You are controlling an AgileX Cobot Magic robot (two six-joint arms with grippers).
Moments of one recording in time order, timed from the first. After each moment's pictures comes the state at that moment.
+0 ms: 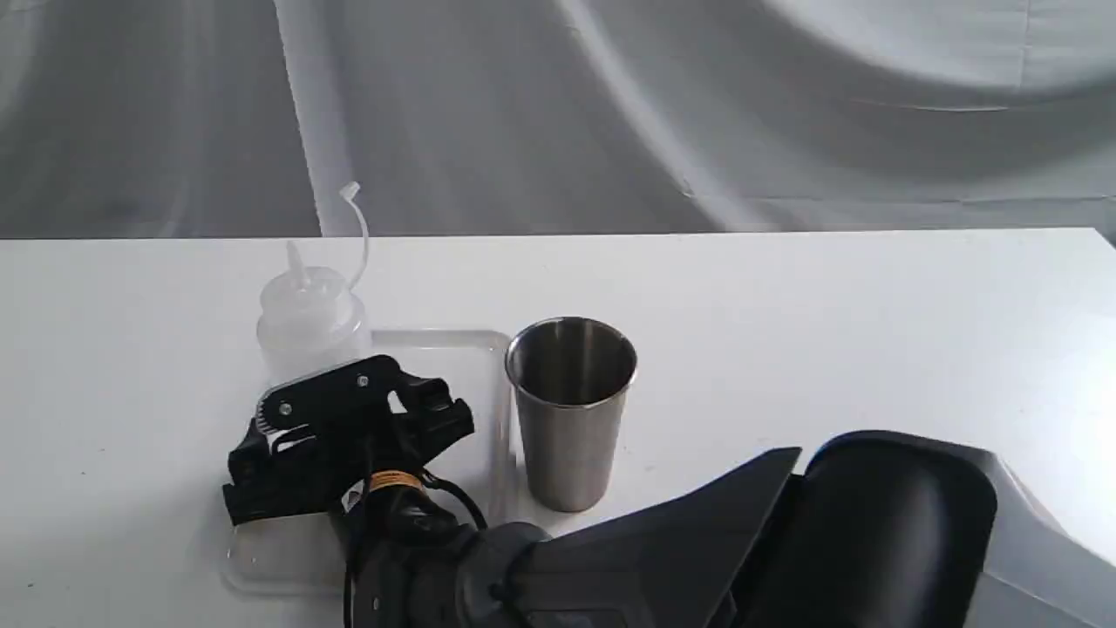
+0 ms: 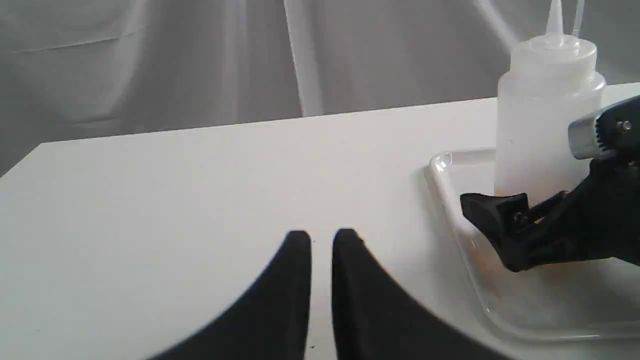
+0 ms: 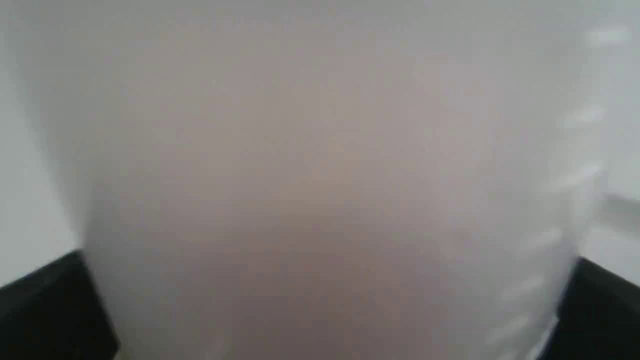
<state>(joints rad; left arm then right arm) 0.06 0.00 0.00 0.04 0.27 0.06 0.81 2.55 -1.64 0.78 -0.70 -0.55</state>
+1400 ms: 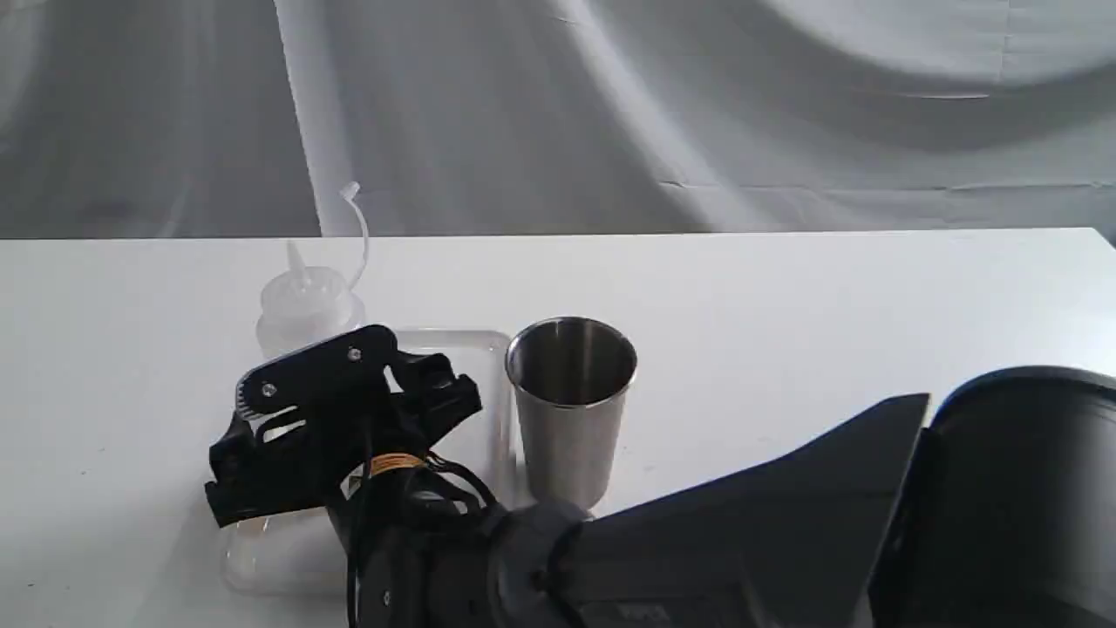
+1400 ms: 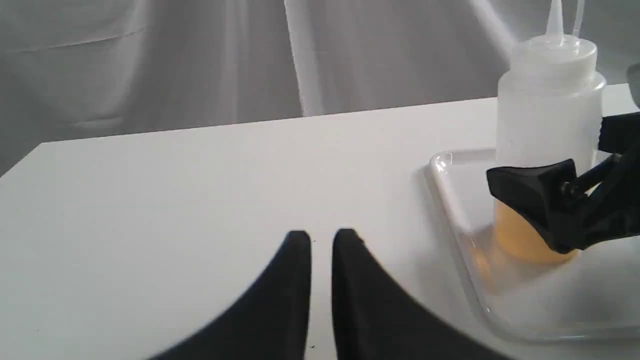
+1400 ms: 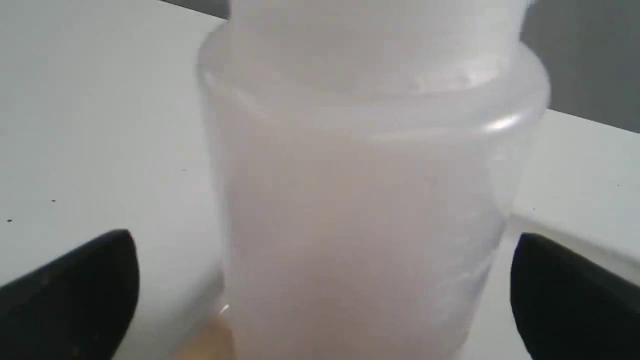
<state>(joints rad) 0.06 0.00 0.00 0.04 0.27 0.06 0.84 2.35 -1.45 0.80 -0.67 -0.60</state>
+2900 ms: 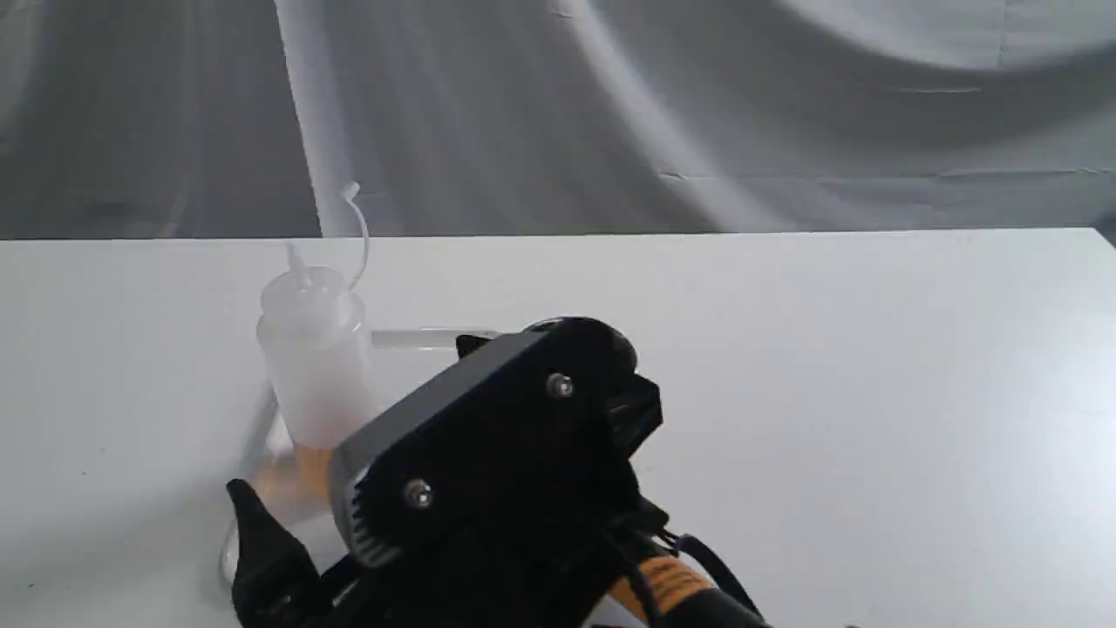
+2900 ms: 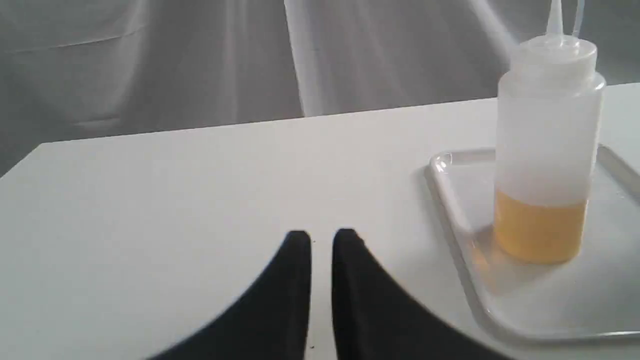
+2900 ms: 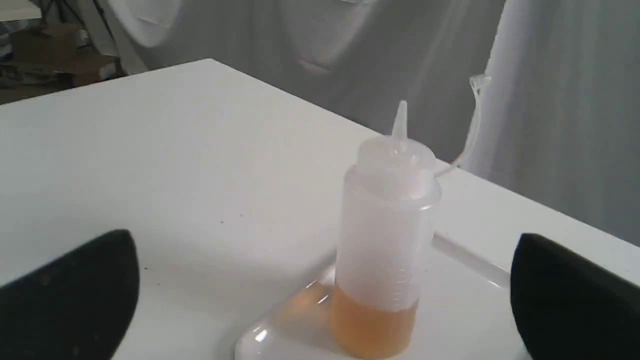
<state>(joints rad) 0.06 0.00 0.00 0.04 0.27 0.06 1.07 1.58 -0.75 0.79 -0.71 -0.65</state>
